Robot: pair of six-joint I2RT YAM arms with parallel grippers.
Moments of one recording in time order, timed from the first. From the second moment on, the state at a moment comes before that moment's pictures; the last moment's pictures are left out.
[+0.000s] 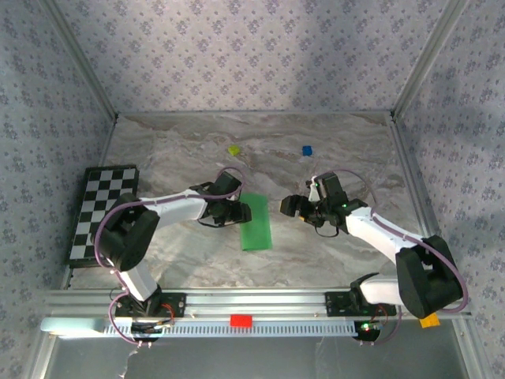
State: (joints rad) left arm -0.71 1.70 0.94 -0.38 0.19 -0.77; right arm 0.42 1.29 0.64 -0.25 -0.40 0.67
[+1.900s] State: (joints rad) left arm -0.76 1.87 1.20 -0.68 0.08 -0.75; right arm 0.44 1.33 0.66 -0.29 -0.34 0.67
